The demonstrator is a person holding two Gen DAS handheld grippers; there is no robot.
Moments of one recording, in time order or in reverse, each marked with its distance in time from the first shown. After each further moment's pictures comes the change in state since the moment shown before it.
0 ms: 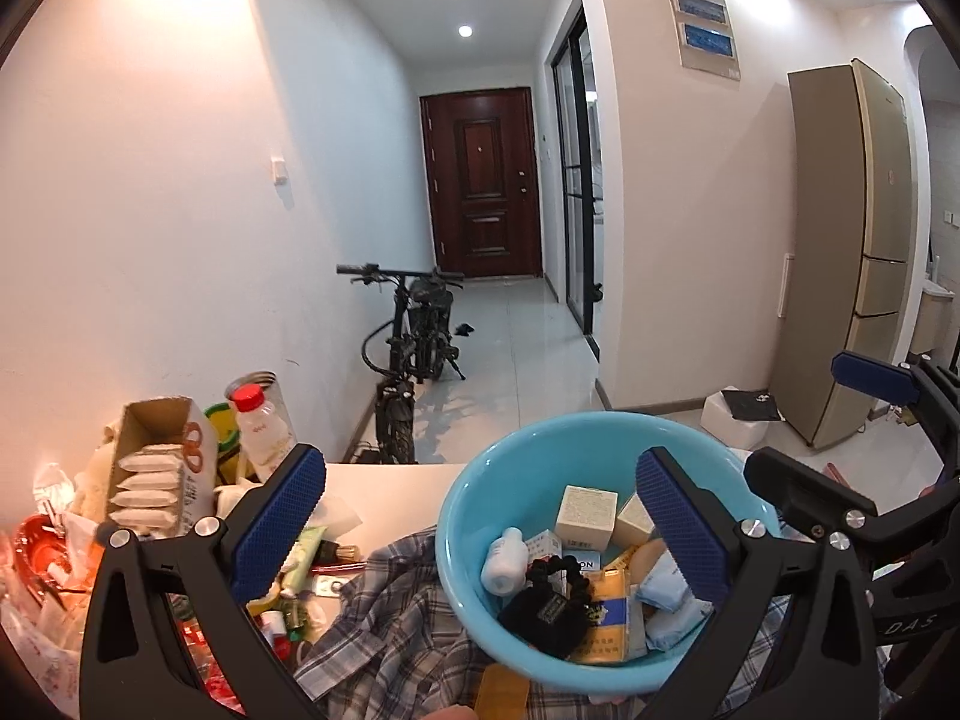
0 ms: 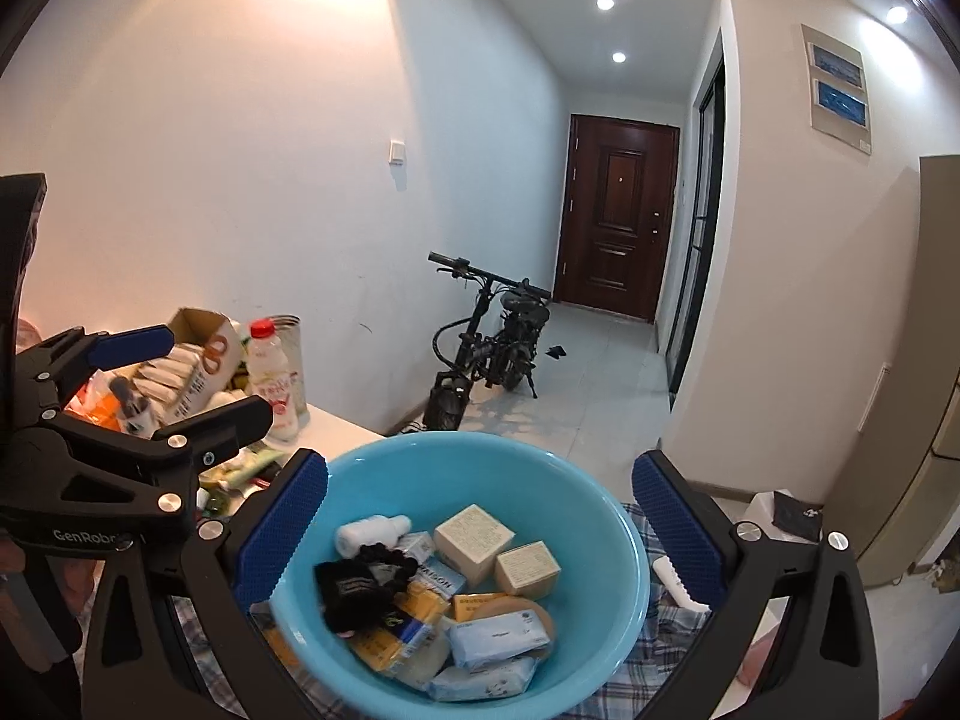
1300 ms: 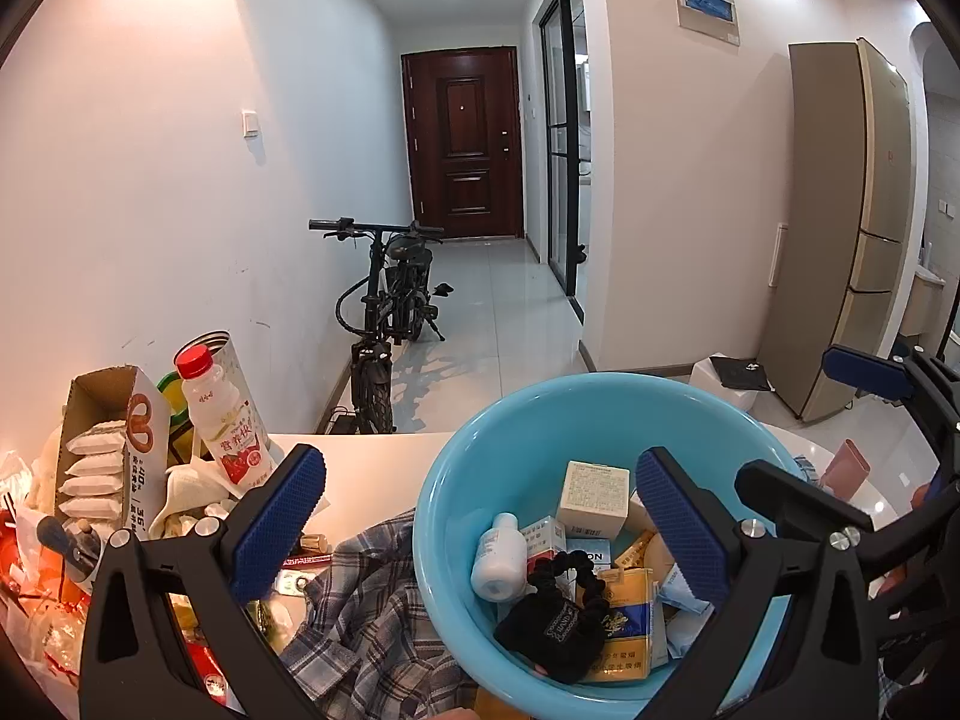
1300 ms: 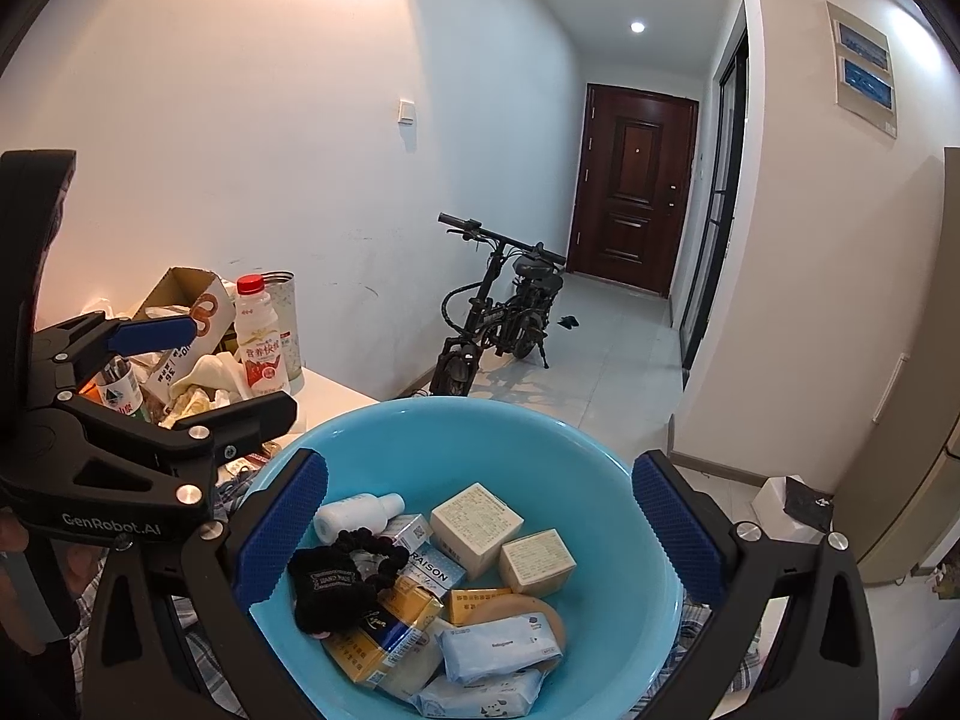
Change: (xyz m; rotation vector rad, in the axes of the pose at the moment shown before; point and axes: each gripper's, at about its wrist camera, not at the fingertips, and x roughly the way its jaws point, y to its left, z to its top) left arm 0.084 0.007 -0.017 -0.003 0.119 -0.071; right arm 0.069 -0.004 -0.021 -0.025 0.086 0.018
